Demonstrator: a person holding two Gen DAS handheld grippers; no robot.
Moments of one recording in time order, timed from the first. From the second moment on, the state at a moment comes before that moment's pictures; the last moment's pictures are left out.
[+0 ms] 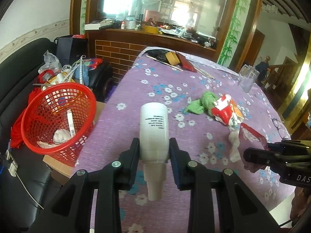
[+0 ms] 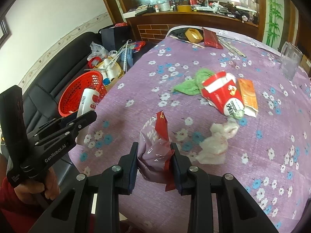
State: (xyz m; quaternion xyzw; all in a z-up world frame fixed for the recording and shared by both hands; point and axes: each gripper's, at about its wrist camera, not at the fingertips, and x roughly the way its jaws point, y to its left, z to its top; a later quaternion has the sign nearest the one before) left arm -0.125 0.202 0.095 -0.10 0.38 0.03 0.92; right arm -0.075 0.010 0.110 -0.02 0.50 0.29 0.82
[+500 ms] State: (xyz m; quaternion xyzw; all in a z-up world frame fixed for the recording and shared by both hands) left arm -0.138 0.267 0.108 -0.12 0.36 0.07 0.92; right arm -0.063 0.065 0.114 -0.03 0.50 0.32 0.81
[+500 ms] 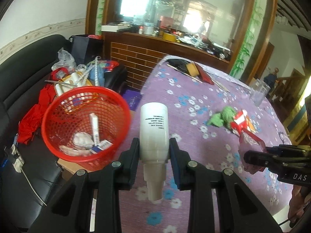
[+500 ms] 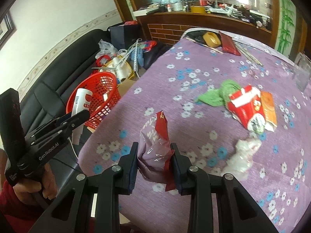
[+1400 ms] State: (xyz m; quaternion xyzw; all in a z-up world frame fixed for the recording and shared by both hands) left arm -0.115 0.402 0.102 -0.18 0.37 0.17 0.90; right arm 0.012 0.272 0.129 -0.02 0.50 0.44 0.74
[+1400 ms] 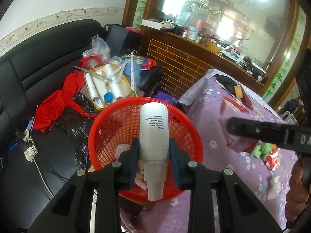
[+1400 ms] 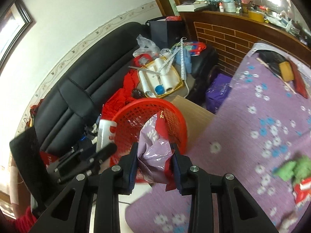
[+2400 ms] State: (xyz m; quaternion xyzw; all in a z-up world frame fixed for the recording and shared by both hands) left arm -0.117 0.315 0.094 -0.17 0.40 0.12 0.89; right arm -0.004 0.170 0.112 0.04 0.53 0.40 0.75
